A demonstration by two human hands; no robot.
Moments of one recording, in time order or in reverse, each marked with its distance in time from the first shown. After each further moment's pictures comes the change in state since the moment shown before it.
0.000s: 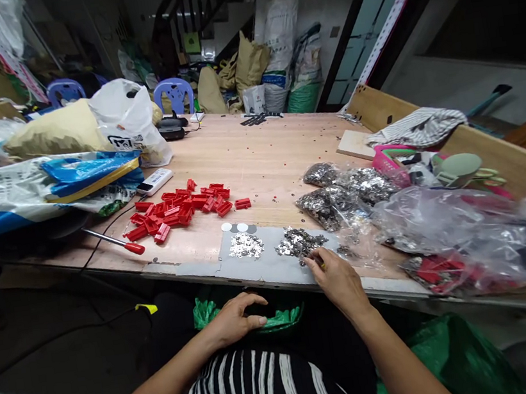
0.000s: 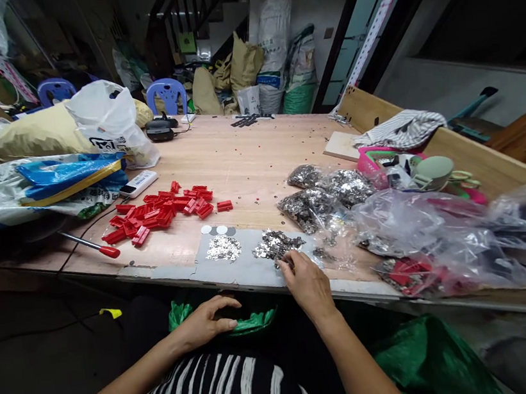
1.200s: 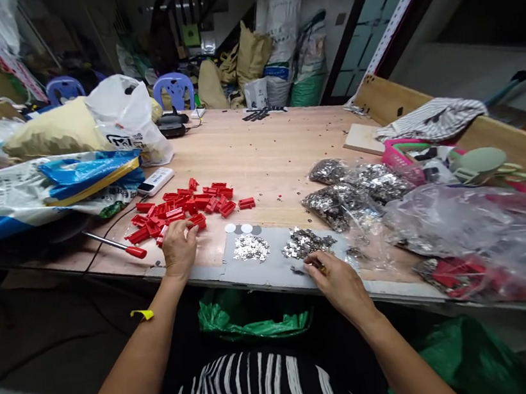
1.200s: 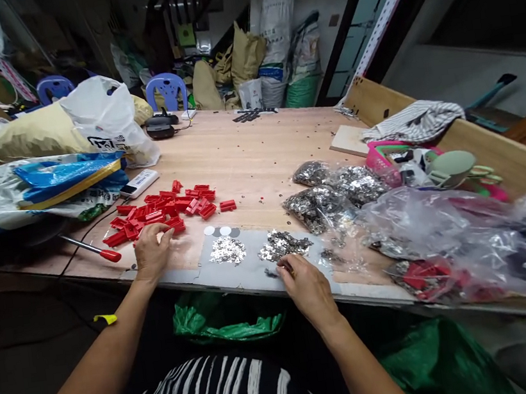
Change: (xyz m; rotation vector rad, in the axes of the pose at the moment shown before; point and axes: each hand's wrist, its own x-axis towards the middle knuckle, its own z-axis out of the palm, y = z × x) left_hand 0.048 0.008 -0.149 0.683 1.120 0.118; right_hand 0.002 -0.012 0.002 0.133 -0.069 -0.071
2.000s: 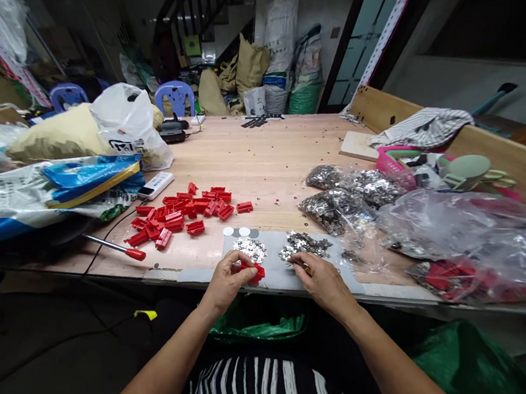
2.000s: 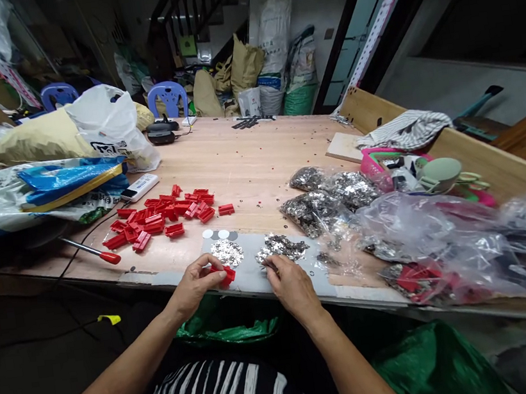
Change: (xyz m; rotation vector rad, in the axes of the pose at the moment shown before) left_hand -0.073 0.100 -0.015 -1.202 -0.739 -0.466; right_hand 0.008 -0.013 0.007 0.091 -0.049 -0.067
